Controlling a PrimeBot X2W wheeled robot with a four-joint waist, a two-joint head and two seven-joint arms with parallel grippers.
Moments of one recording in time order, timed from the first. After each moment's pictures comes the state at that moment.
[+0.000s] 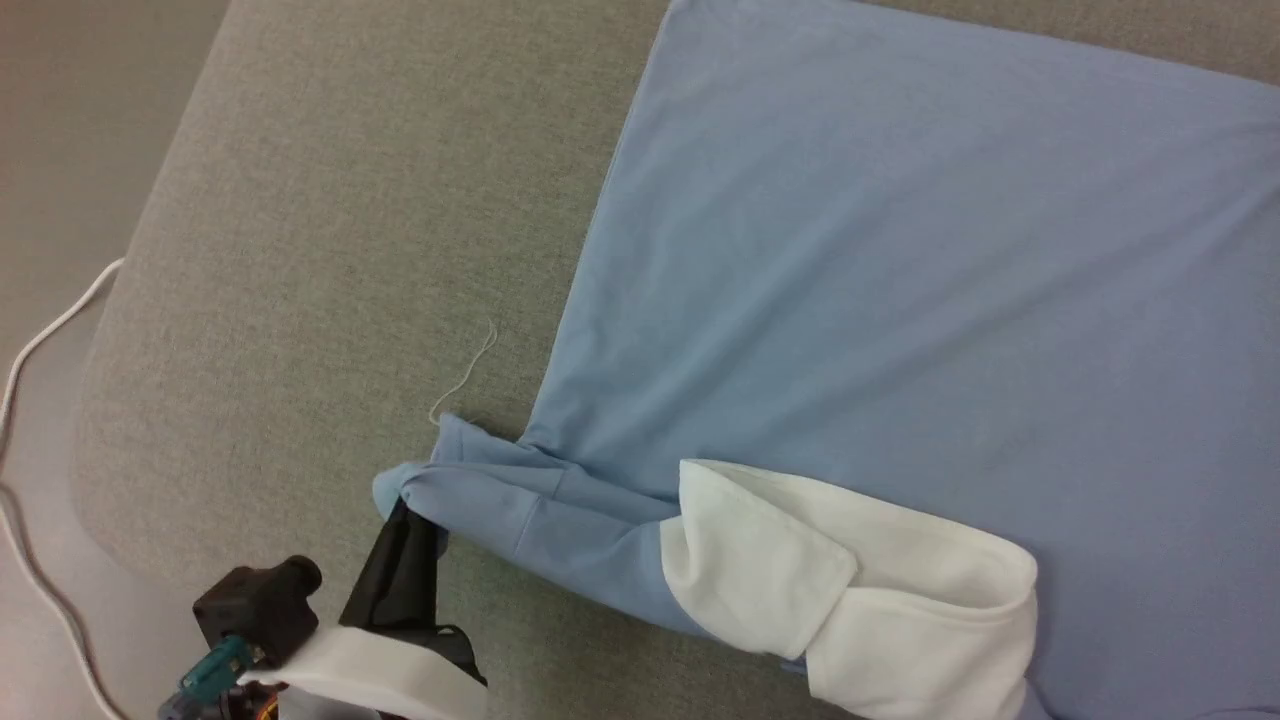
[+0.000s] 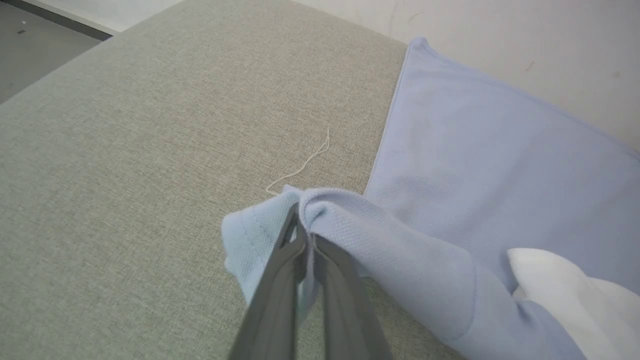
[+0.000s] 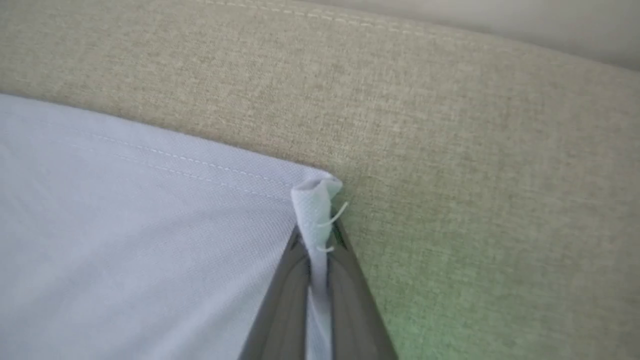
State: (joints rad) left arm 0.08 0.33 -0.35 -0.25 -0.62 0.31 -0.11; right arm -1.06 -0.48 0.00 0.89 0.35 0.13 0.81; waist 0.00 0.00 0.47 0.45
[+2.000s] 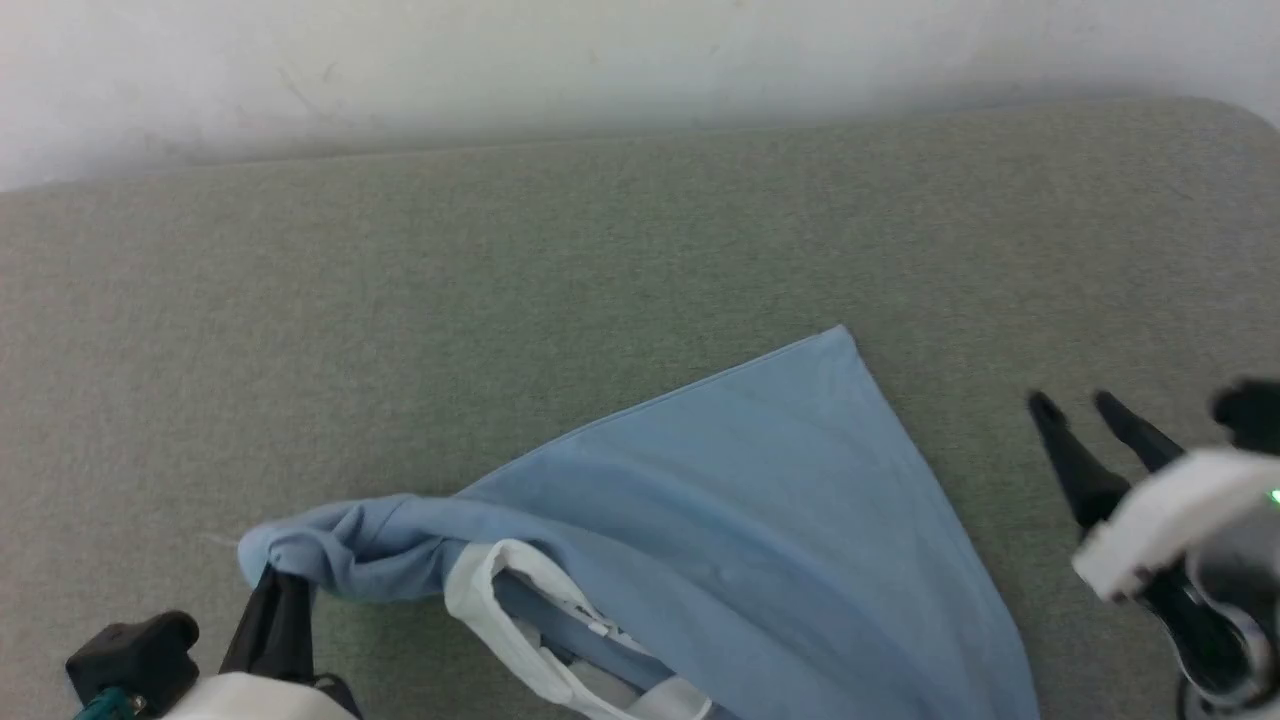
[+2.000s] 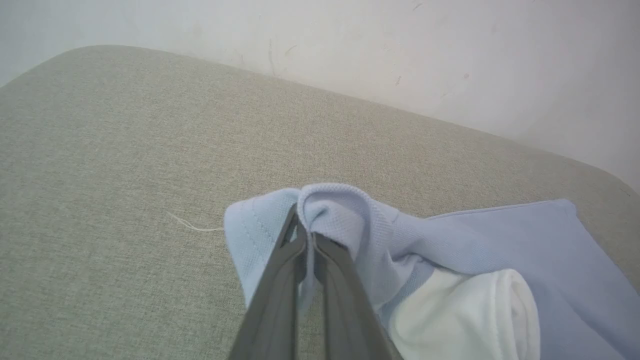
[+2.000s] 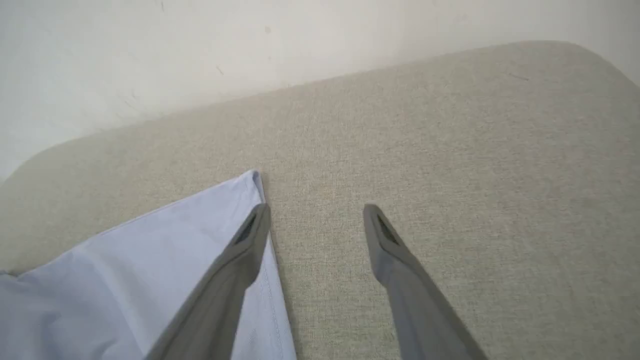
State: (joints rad) left arm 0.25 0.46 -0.22 -0.31 -0.67 0.39 -0.06; right arm -0.03 -0.18 -0.13 -0.12 0.49 0.13 0.41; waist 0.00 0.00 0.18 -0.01
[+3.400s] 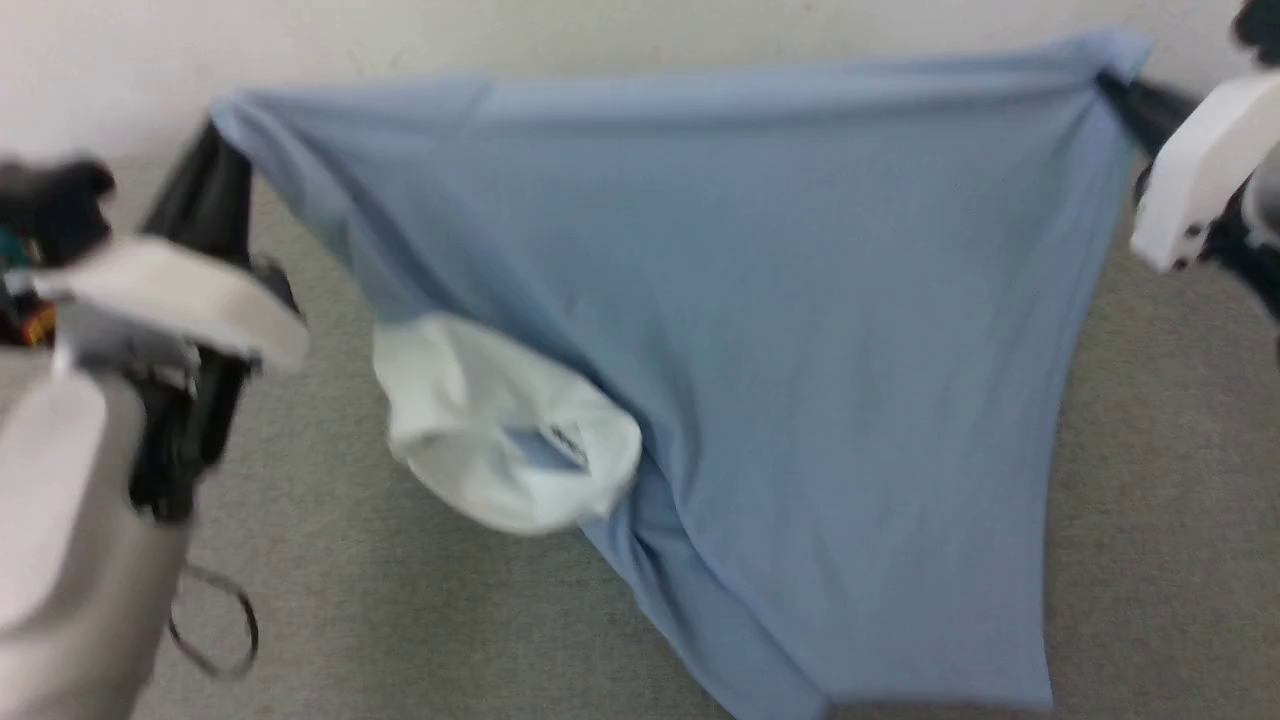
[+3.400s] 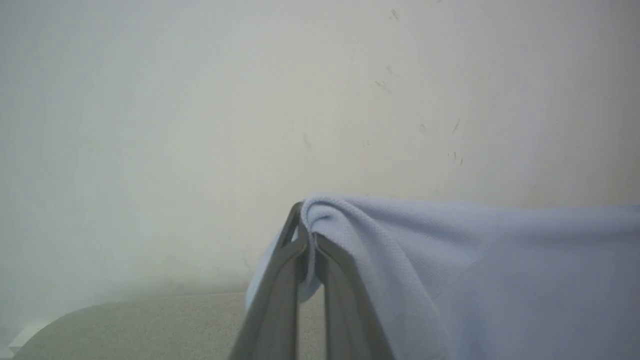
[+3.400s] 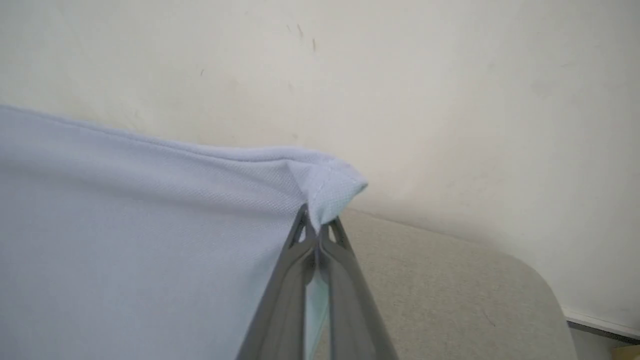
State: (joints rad) left arm -0.46 0.53 -0.26 -0.04 -0.64 0.18 0.04; right arm -0.82 -0.48 0.33 0.43 0.57 0.13 0.42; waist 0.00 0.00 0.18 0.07
